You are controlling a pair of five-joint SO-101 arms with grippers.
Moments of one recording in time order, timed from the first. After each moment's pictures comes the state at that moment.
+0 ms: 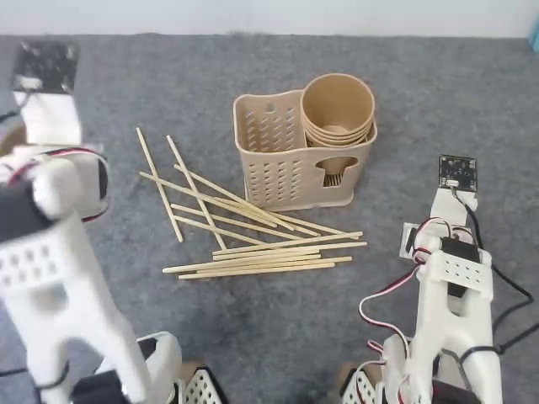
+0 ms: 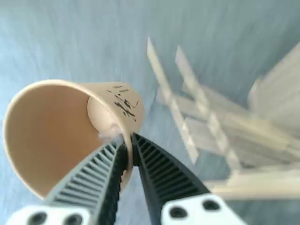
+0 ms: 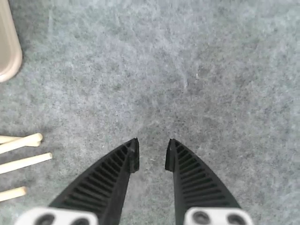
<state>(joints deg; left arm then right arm) -21.3 -29.6 -8.5 98.7 -8.2 14.0 -32.8 63.7 40.5 7.4</state>
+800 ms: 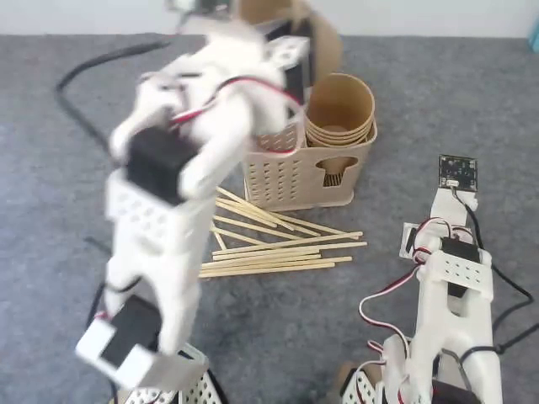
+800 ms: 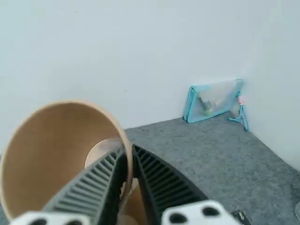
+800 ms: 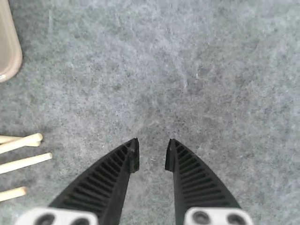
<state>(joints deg) 25.1 -0.2 -45.6 75.3 18.2 14.0 -32.8 63.7 40.5 7.4</state>
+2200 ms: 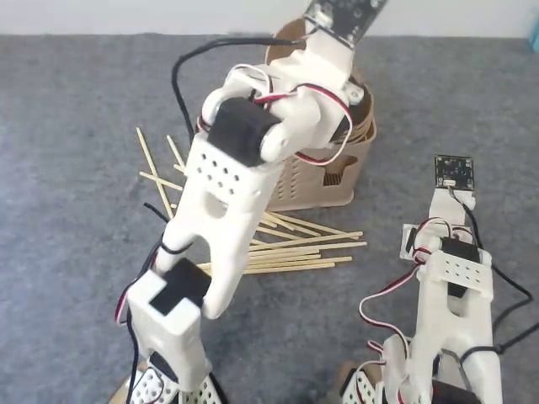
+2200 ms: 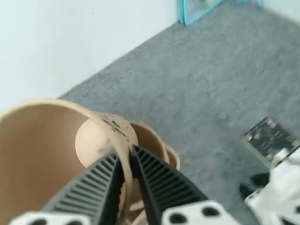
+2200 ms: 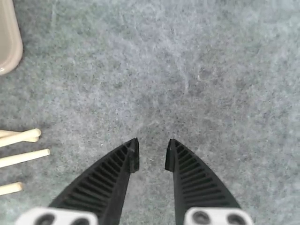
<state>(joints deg) 29.8 18.0 -58.8 92.1 -1.5 14.0 -32.8 63.7 40.5 10.0</state>
